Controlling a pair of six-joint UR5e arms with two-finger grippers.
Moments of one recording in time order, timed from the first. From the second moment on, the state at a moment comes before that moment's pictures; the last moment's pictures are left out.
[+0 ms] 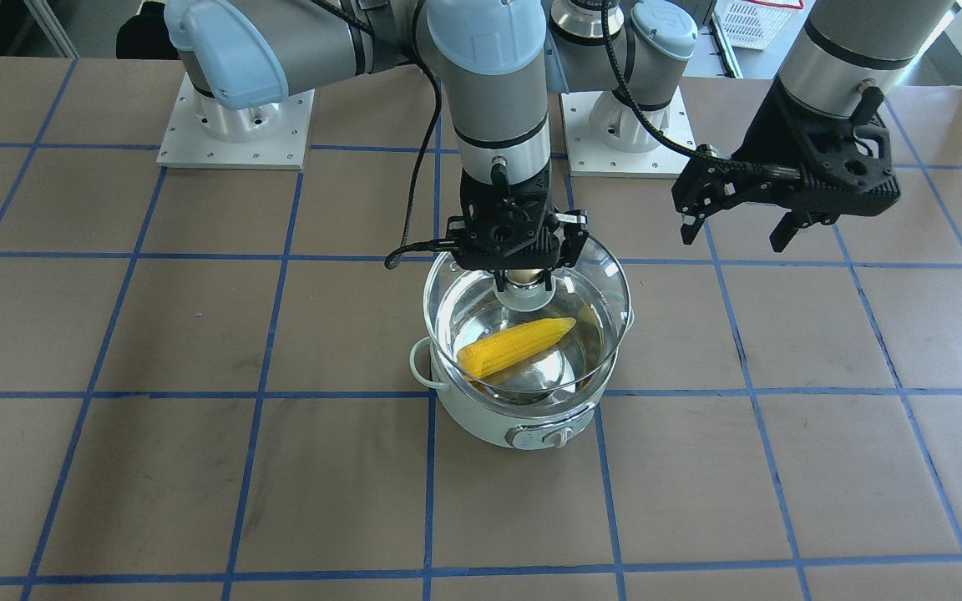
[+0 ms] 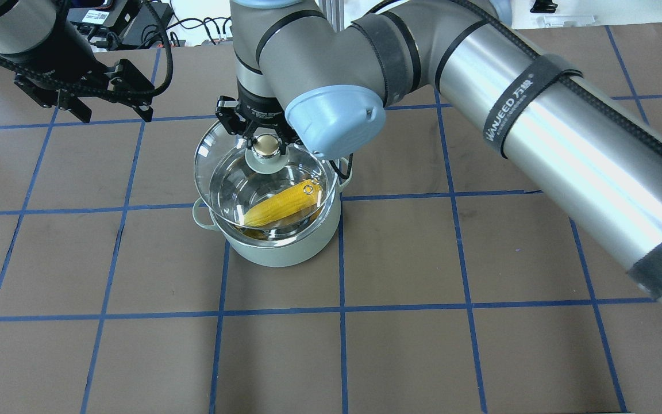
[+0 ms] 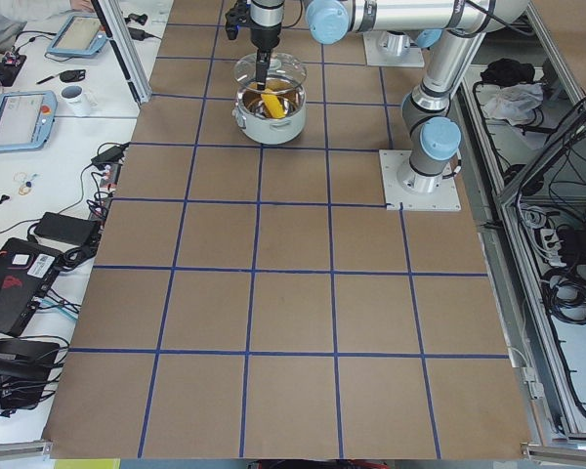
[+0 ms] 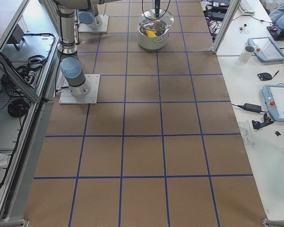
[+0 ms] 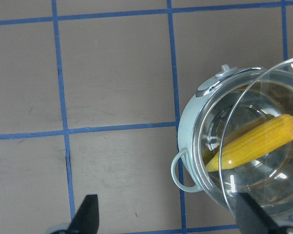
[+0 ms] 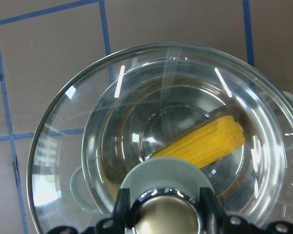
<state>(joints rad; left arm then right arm) -1.44 -1.56 -1.56 -1.49 1.54 0.17 2.06 -1.21 1.35 -1.89 -1.42 0.61</state>
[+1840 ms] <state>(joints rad) -1.43 -1.58 -1.57 -1.48 1.48 0.04 2.08 -1.15 1.40 -1.95 -1.42 0.61</state>
